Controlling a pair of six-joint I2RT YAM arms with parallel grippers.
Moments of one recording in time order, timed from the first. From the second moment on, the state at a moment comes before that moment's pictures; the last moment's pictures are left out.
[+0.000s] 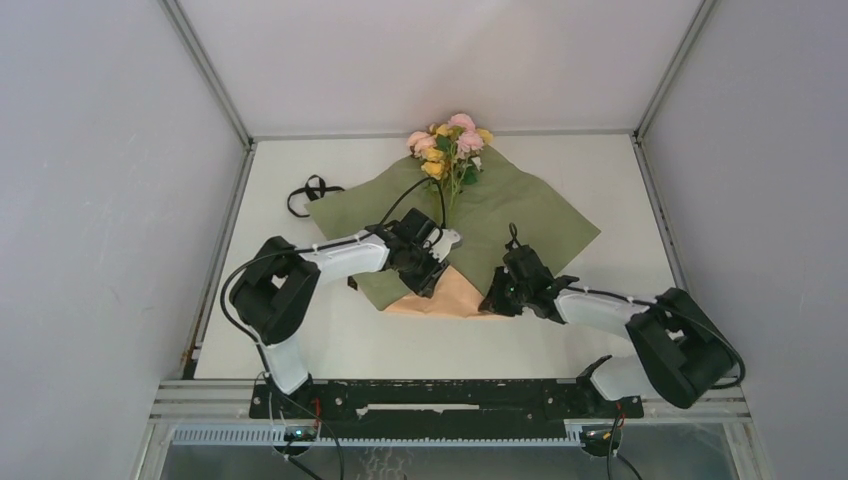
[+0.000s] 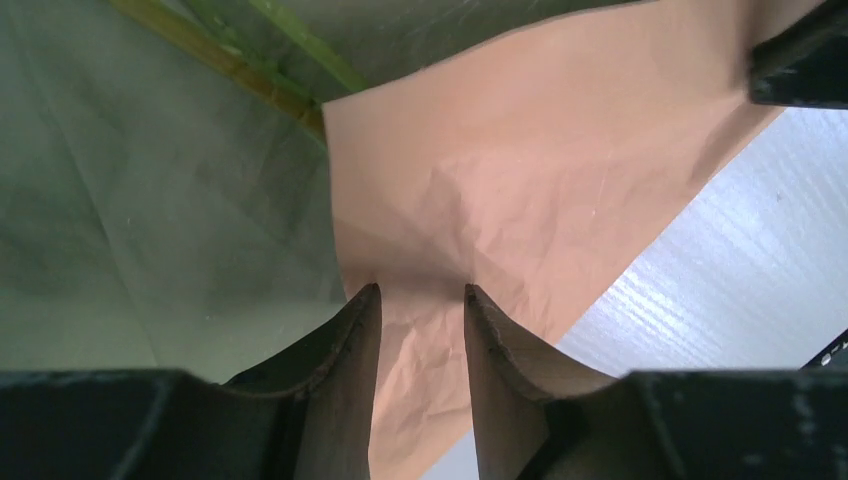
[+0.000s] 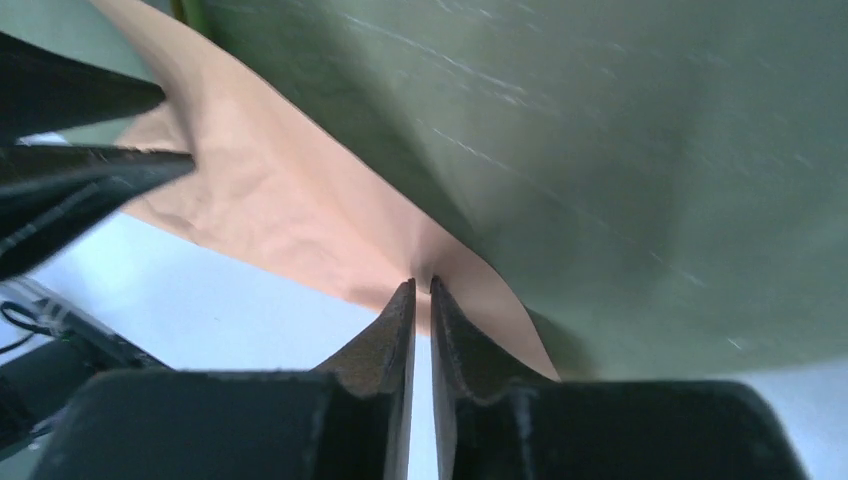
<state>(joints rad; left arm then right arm) -0.72 1.80 1.10 -0.46 0.25 0.09 0.60 1.39 0.50 -0.04 -0.19 0.80</state>
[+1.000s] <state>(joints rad) -0.72 1.81 1.10 -0.42 0.27 0.08 0.60 1.04 0.33 -0.23 0.03 1.28</state>
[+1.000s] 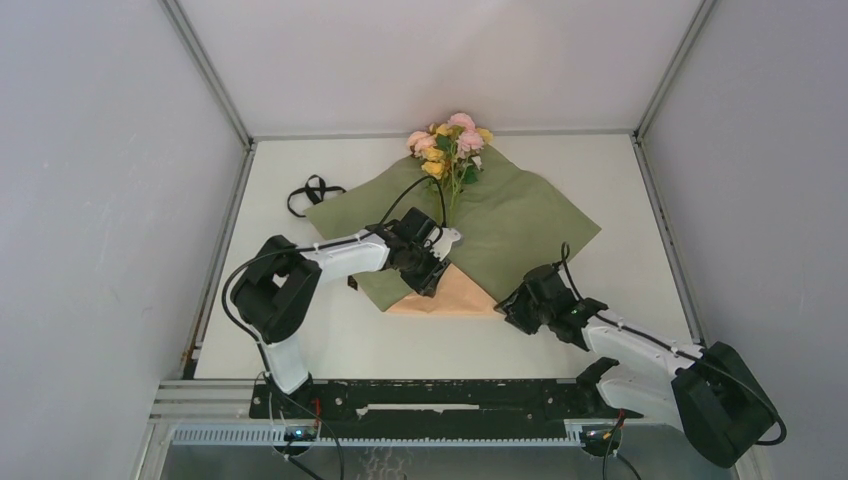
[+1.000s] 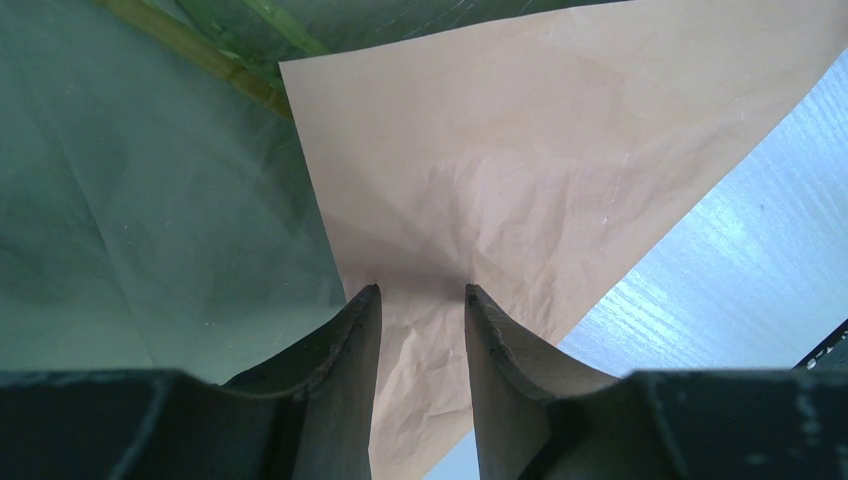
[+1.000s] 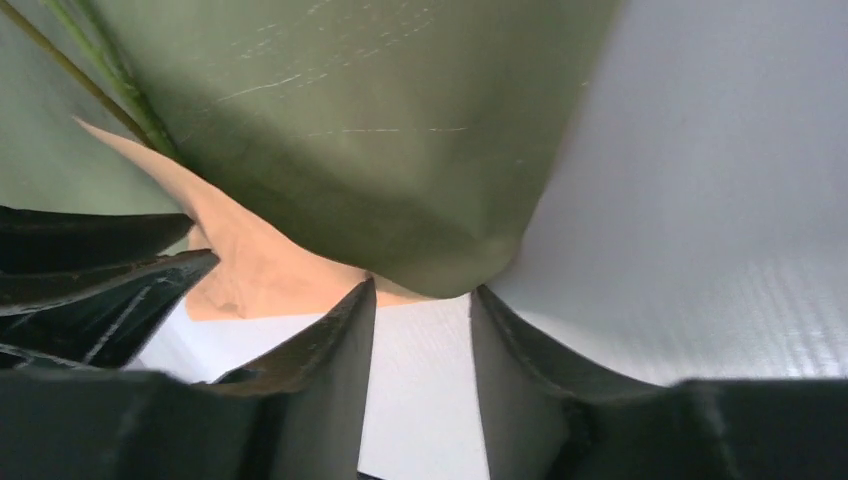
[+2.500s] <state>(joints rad) -0.69 1.98 1.31 -0.45 0.43 -0.06 0.72 1.08 0.43 -0.37 0.23 1.19</state>
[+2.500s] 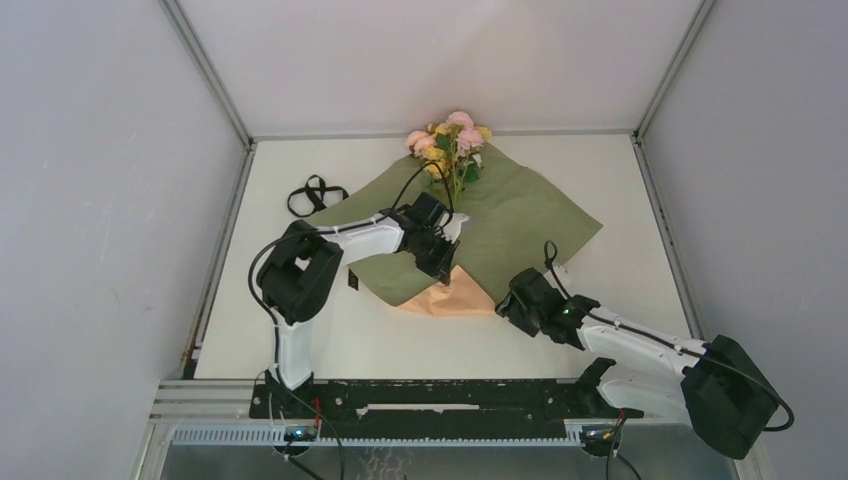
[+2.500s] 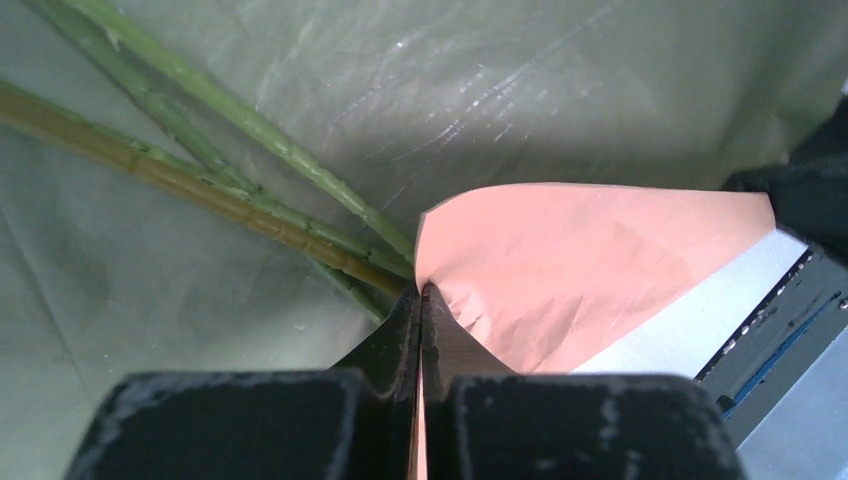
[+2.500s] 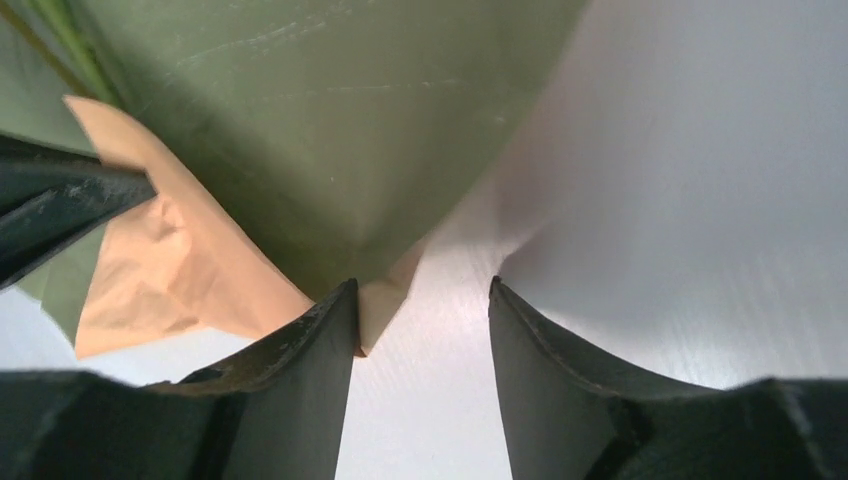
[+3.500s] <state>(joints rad) -0.61 1.98 1.28 -0.41 0.43 -0.17 0.91 1.00 0.35 -0.18 0.37 1.30</state>
